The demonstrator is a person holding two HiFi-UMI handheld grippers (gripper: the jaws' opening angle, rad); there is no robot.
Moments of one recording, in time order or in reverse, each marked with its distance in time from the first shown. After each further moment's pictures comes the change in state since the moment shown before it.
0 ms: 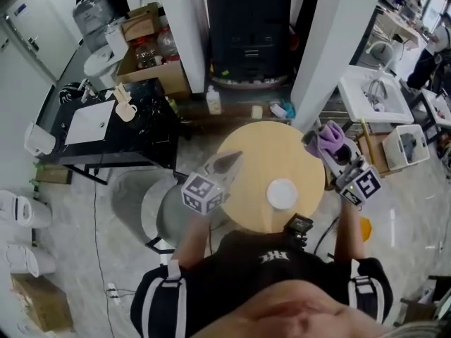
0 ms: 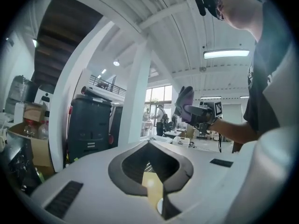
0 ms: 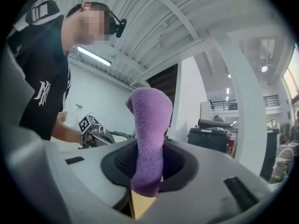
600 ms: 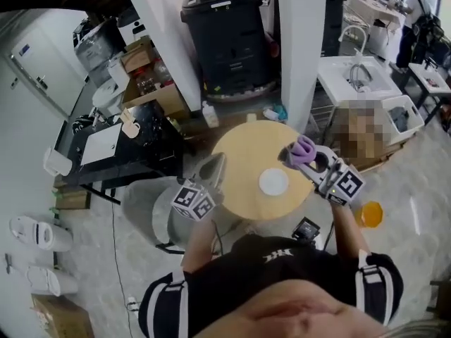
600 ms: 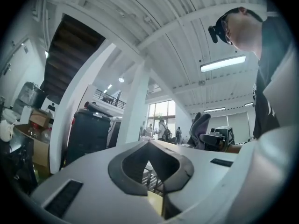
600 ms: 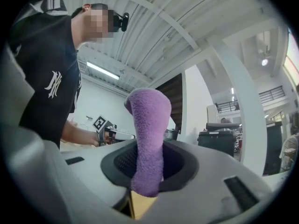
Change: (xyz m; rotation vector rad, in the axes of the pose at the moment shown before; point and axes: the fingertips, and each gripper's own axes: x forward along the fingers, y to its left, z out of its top) left arm -0.048 -0.102 0.043 -0.041 -0.226 0.074; right arm -0.116 0.087 0.001 0.041 -0.123 0.106
